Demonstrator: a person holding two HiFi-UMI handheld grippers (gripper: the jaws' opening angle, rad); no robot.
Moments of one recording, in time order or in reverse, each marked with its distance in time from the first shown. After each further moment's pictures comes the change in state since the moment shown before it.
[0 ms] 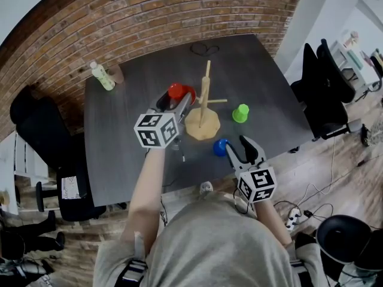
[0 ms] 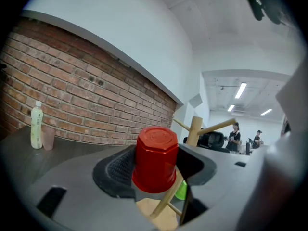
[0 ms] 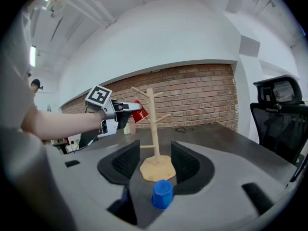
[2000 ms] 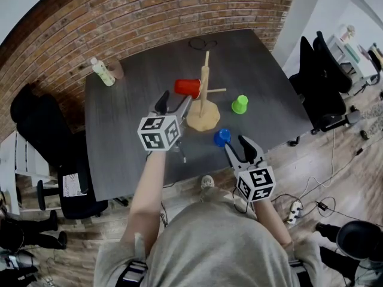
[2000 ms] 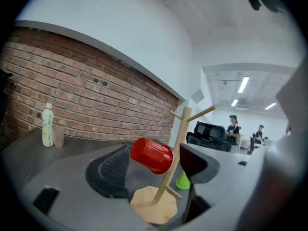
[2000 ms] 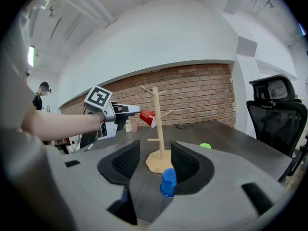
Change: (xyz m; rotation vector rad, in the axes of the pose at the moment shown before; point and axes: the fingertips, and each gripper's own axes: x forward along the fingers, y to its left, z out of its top) left arm -0.034 -0.009 -0.028 0.026 0.038 0.051; right arm -0.028 0.022 -0.018 0.014 0.010 -0.015
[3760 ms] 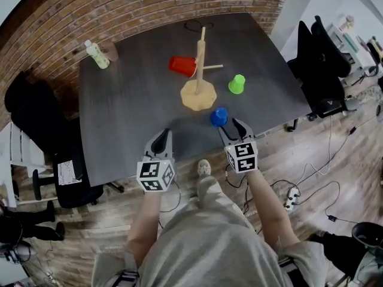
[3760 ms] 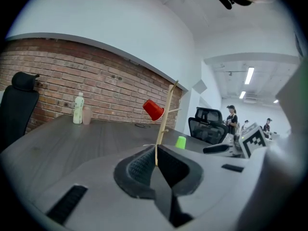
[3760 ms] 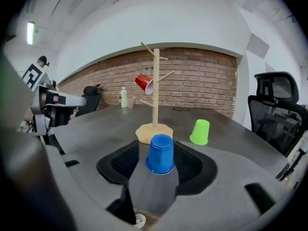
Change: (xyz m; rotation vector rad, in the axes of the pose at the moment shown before) left arm -0.144 -0.023 -0.129 -0.002 0.058 0.117; right arm 0.038 -0.023 -0.106 -0.140 0.191 -0.052
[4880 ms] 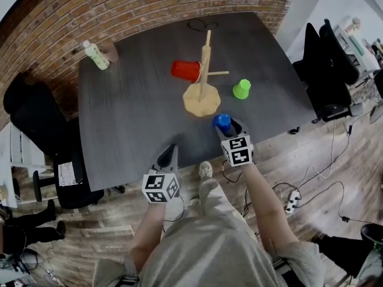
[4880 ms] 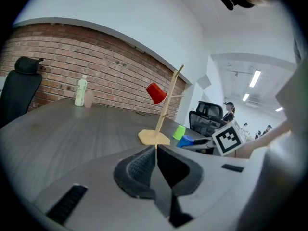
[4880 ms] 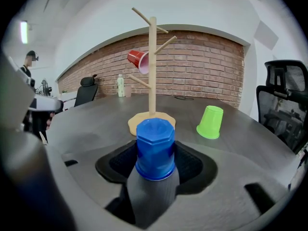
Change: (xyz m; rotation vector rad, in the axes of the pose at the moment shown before) left arm 0.006 0.000 -0.052 -0.087 0.105 -0.006; right arm 0.073 -0.009 -0.030 -0.005 0.120 0.022
